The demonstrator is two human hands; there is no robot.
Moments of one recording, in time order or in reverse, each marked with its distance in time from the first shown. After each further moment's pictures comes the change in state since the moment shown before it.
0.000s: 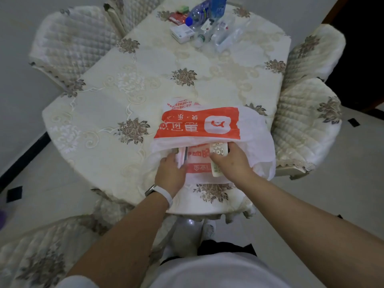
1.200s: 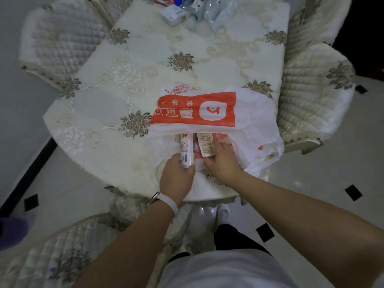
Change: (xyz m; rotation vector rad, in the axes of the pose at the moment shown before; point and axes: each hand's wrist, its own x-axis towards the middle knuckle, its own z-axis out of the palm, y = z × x) left_hand -0.037 -0.024 -0.015 0.021 -0.014 0.057; right_hand -0.011 0.044 0.074 -0.351 -0.073 -0.088
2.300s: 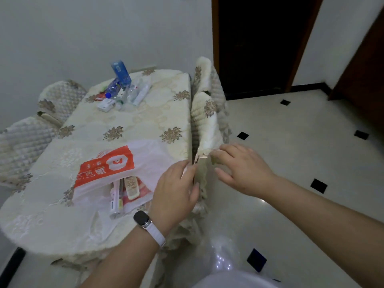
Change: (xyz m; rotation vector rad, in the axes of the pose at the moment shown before) left_hand -0.167 0.226 0.097 0.546 0.071 1.090; right_hand -0.204 0.160 -0.276 -0.540 0.498 -0.350
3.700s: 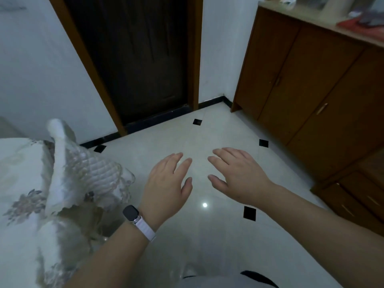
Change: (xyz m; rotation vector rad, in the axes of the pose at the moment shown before) left_hand 0.569 0.131 0.264 -0.228 -0.026 0.455; right_hand 0.159 0.503 -0.034 -0.237 -0.105 0.478
